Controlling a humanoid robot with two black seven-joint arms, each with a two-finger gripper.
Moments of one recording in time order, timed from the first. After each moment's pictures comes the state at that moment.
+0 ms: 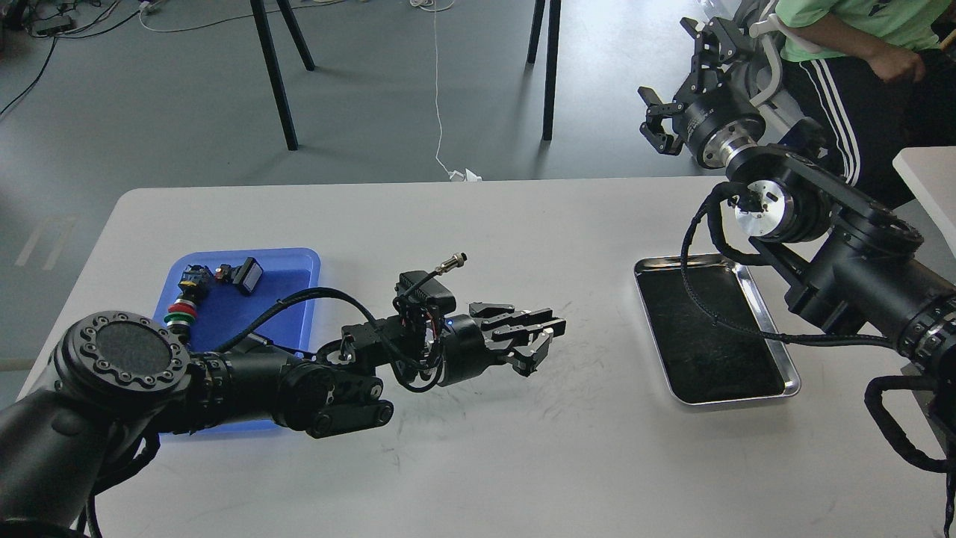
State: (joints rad) left arm -1.02 -0.04 0.52 -0.79 1.01 0.44 -0.49; right arm 1.00 -0.27 0.51 0.66 0.01 0.08 0.28
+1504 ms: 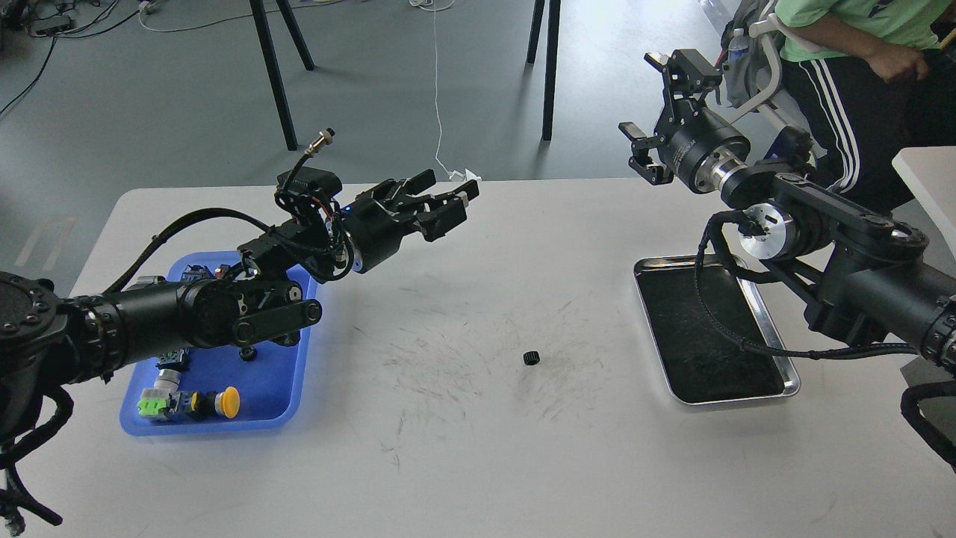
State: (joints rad) left arm -1.11 0.27 0.25 -0.81 0.84 0.45 -0.49; right arm 1.05 -0.35 0.23 0.75 -0.01 0.12 0.28
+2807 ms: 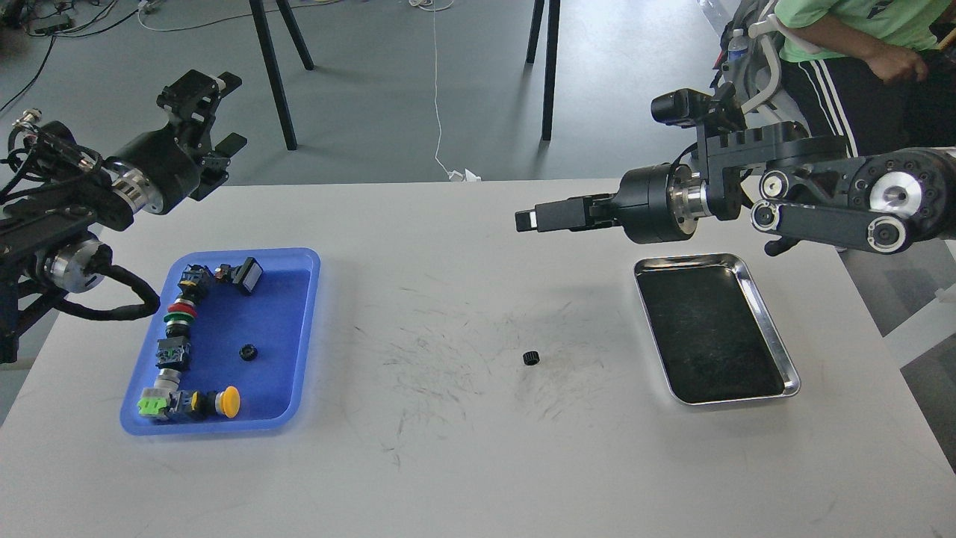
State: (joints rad) left arm -1.02 0.63 -0.05 -0.75 0.15 -0.23 -0.49; right arm 1.63 -0.46 -0.58 1.19 -0.90 0.23 0.44
